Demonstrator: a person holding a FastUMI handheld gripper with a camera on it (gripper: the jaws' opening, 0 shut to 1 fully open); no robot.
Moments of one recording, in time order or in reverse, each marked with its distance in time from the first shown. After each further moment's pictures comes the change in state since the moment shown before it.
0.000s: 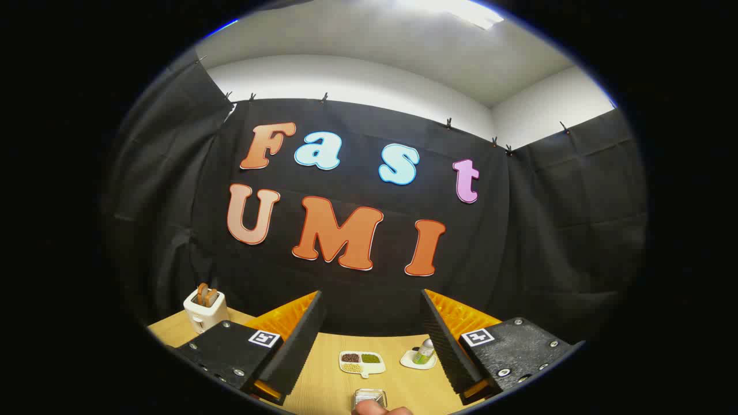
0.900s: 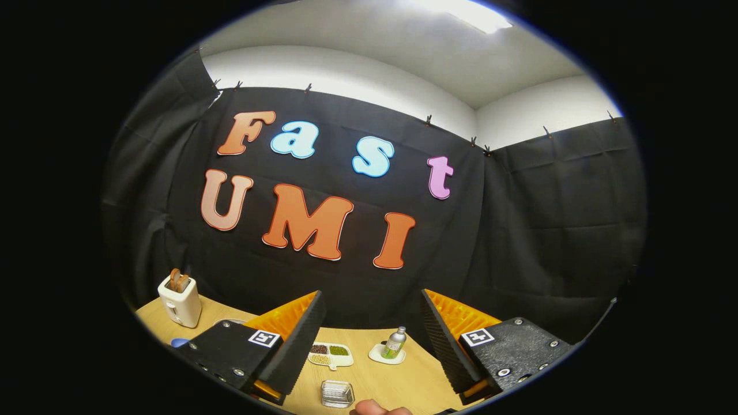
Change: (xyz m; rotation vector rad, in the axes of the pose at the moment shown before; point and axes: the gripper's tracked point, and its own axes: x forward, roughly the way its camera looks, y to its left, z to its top) arm -0.005 -0.051 -0.016 -0.044 0.029 -0.116
